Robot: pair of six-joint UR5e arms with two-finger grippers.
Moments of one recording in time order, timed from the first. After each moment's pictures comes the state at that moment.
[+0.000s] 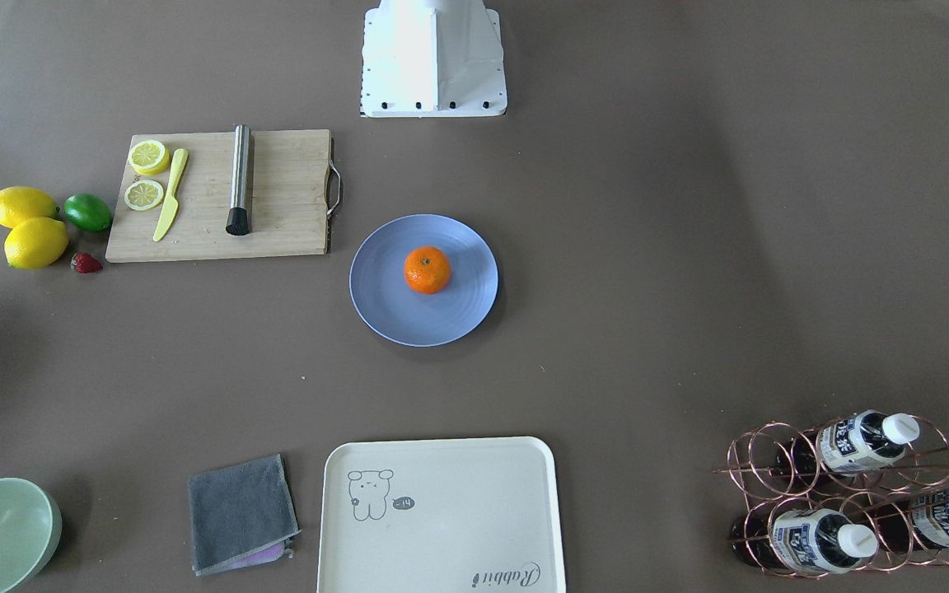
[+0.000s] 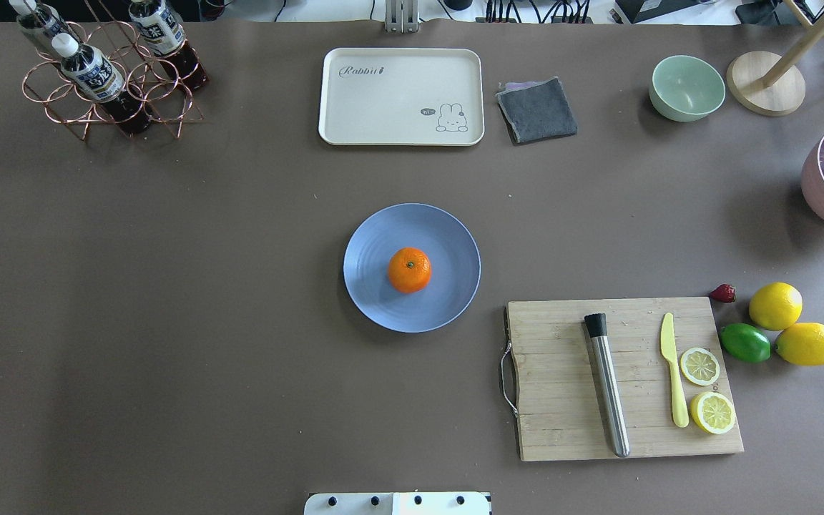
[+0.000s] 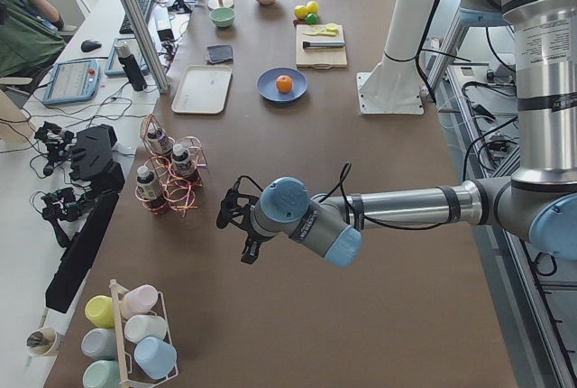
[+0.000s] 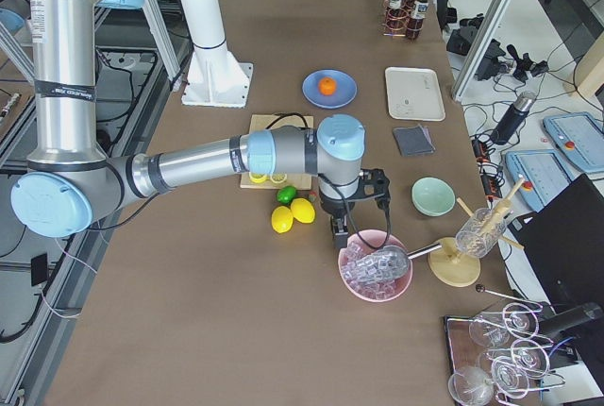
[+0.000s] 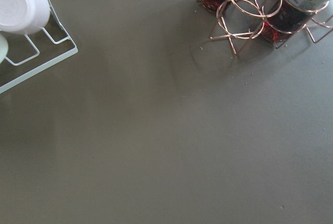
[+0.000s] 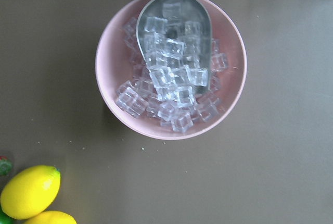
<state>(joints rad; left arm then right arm) -1.55 -1.41 -1.63 -2.23 -2.48 -0.23 1.64 -1.66 1.86 -1.76 2.29 -0.15</state>
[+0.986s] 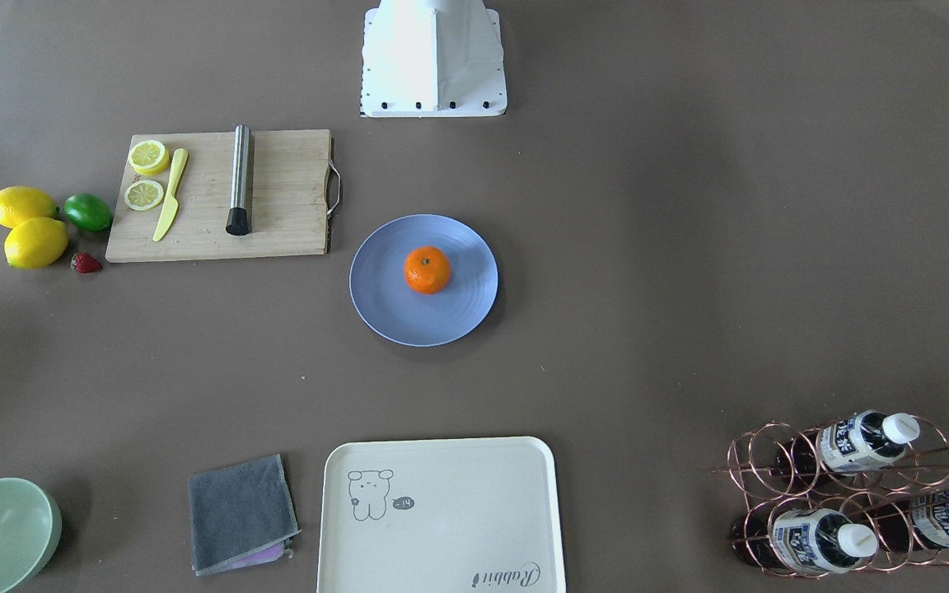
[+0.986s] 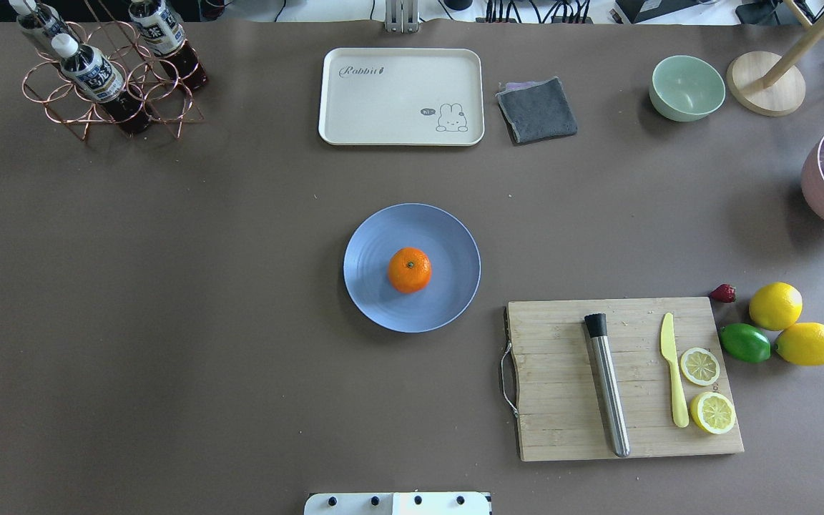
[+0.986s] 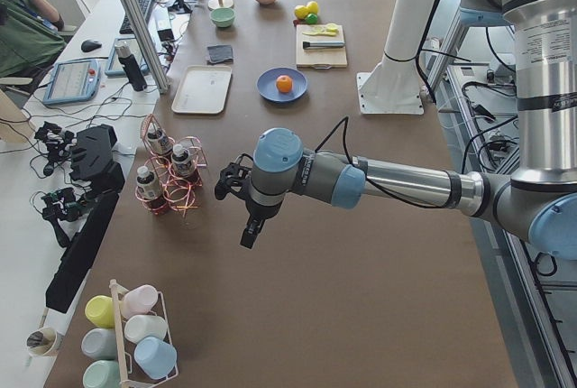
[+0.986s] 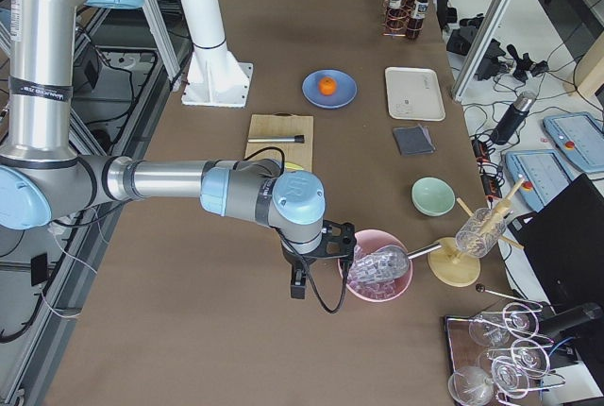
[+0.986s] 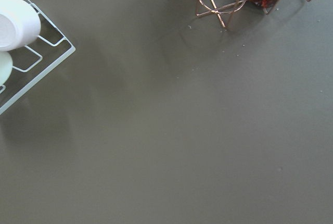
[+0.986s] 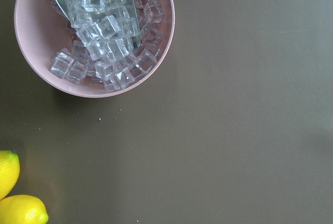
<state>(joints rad) -1.59 -1.40 -1.87 -1.74 -2.30 0.10 1.74 -1.73 1.80 -1.76 2.31 -0.13</state>
